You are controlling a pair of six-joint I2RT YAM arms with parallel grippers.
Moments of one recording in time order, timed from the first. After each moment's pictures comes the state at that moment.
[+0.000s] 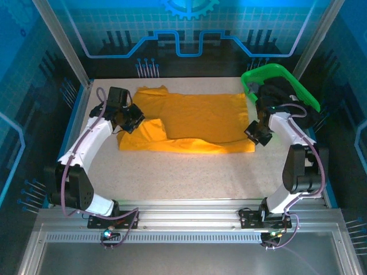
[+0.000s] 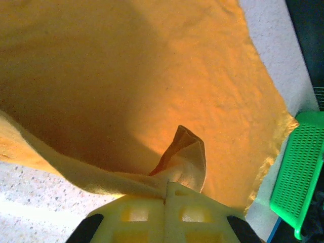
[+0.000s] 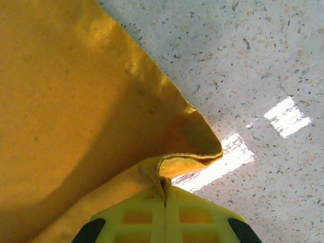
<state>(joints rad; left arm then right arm) -0.10 1.46 1.24 -0.72 0.24 -1.00 0.02 1.64 1.21 -0.98 -0.04 0.83</state>
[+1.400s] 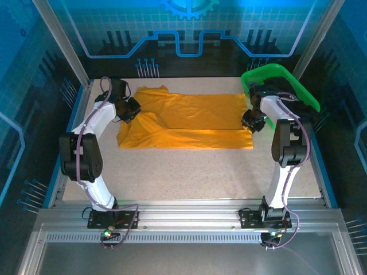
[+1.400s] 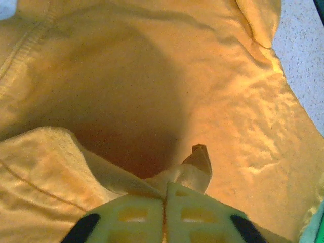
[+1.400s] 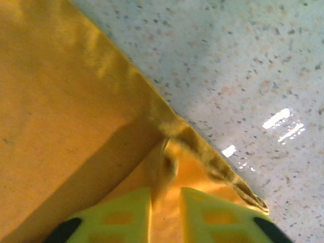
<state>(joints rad) 0.00 1.80 1.44 -0.66 0.21 -0.83 0.02 2.00 1.56 -1.02 -0.01 0.81</state>
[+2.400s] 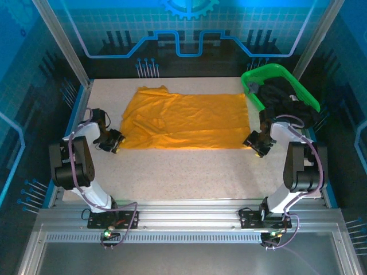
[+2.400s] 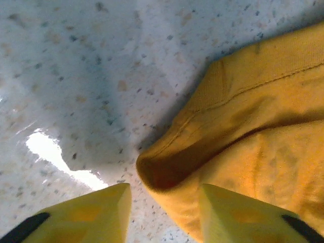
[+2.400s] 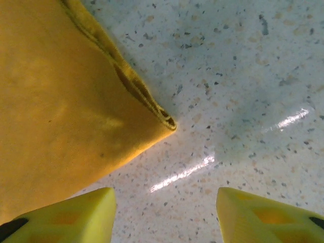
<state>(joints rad) 0.25 1.70 1.00 -0.63 0.26 -0.87 -0.05 1.65 1.00 -0.77 -0.14 0.67</state>
